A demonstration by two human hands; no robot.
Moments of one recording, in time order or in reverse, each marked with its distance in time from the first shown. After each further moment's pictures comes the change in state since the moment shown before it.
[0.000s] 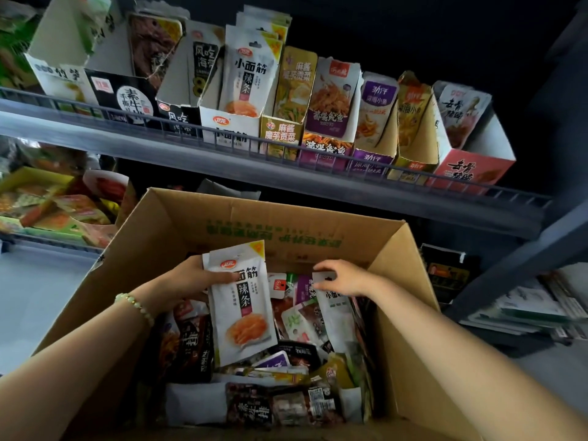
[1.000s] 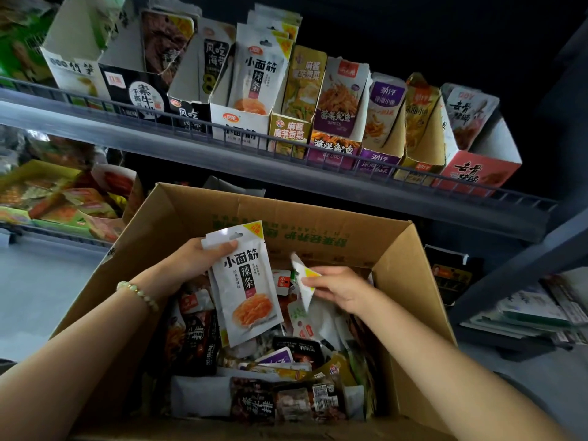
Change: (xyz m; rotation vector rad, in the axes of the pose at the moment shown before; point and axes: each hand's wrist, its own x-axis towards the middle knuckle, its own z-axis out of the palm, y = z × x) left_hand -0.004 0.011 -0.008 -0.029 0.151 0.056; right_hand -0.016 -0.033 0.030 1.089 0.163 0.210
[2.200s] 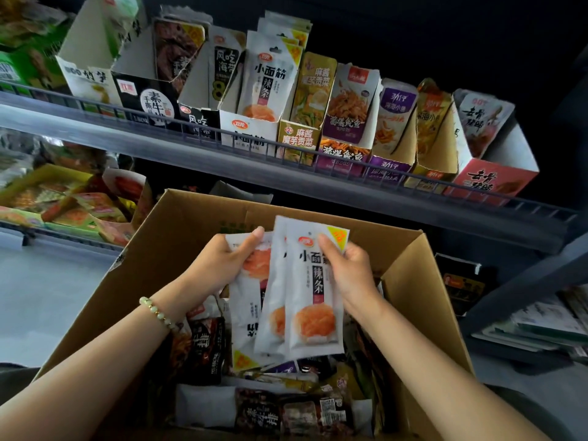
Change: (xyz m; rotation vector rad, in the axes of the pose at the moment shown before) left_hand -0.029 0.034 0.026 -0.052 0.080 0.235; right_hand -0.030 -0.031 0.023 0.293 0.095 -0.463
